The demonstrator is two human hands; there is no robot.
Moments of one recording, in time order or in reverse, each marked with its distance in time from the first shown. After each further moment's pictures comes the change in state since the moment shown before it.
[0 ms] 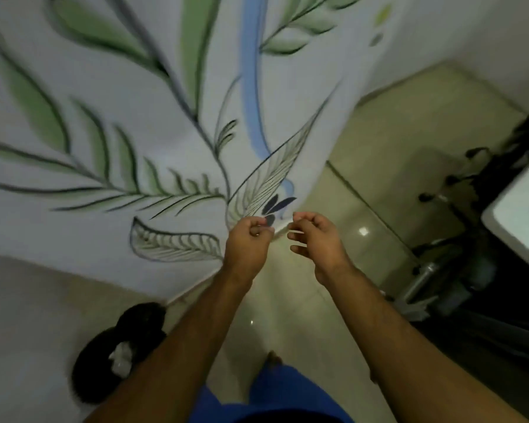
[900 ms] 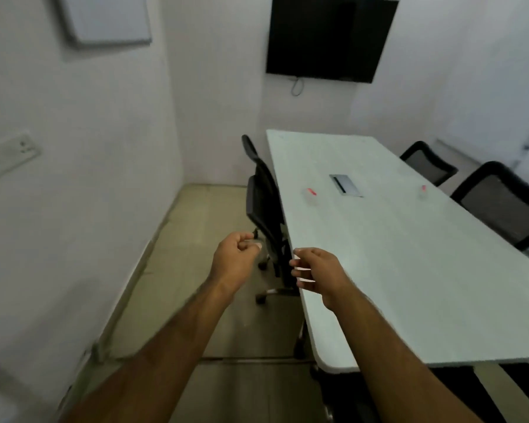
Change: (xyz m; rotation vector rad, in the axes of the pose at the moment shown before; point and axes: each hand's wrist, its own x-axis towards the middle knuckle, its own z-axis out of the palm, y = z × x) left_hand 0.177 0.401 0.527 0.202 -0.858 0.594; right_hand 0.189 -0.319 -0.425 0.338 0.786 -0.208
